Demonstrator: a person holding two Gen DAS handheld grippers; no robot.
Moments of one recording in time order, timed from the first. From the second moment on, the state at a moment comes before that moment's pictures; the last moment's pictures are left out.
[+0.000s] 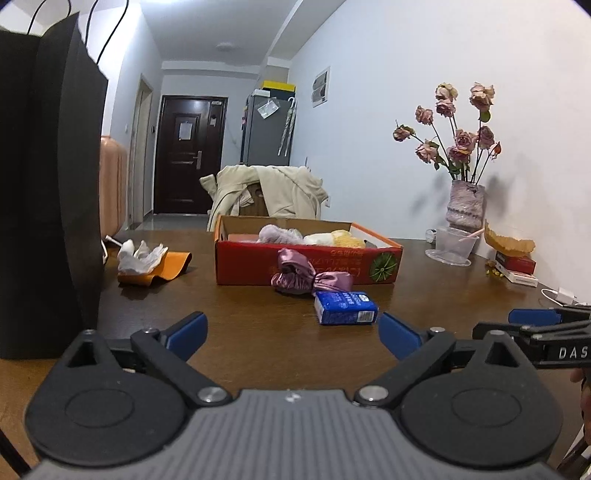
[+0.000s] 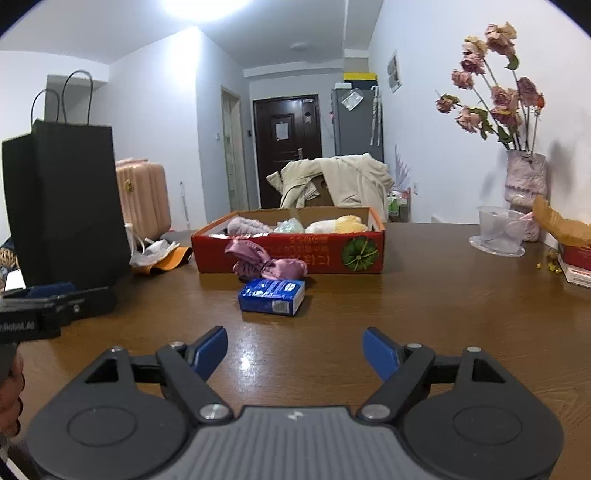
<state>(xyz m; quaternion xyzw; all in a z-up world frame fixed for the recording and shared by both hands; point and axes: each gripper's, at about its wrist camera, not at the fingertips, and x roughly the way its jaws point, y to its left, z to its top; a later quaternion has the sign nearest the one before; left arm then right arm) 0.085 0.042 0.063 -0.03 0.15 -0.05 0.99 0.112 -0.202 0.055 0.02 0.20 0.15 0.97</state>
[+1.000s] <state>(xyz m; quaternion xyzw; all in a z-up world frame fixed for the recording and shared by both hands) 0.331 0.037 0.065 -0.05 0.23 -0.09 0.97 0.342 -0.161 0.051 0.10 0.29 0.19 0.93</state>
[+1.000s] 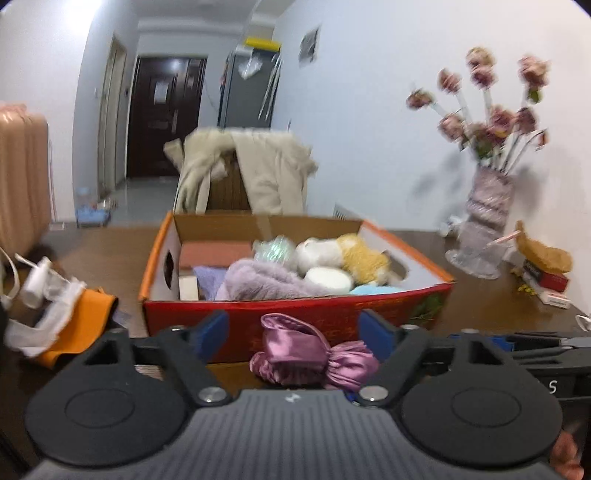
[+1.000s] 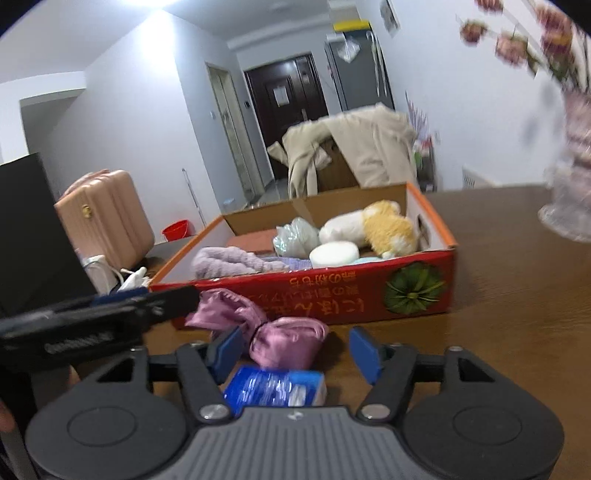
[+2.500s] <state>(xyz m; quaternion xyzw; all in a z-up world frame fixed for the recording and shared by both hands) 0.255 -0.012 0.123 -0.15 0.21 -0.20 0.94 0.251 -0.219 0.127 0.04 0.19 0.22 0.96</state>
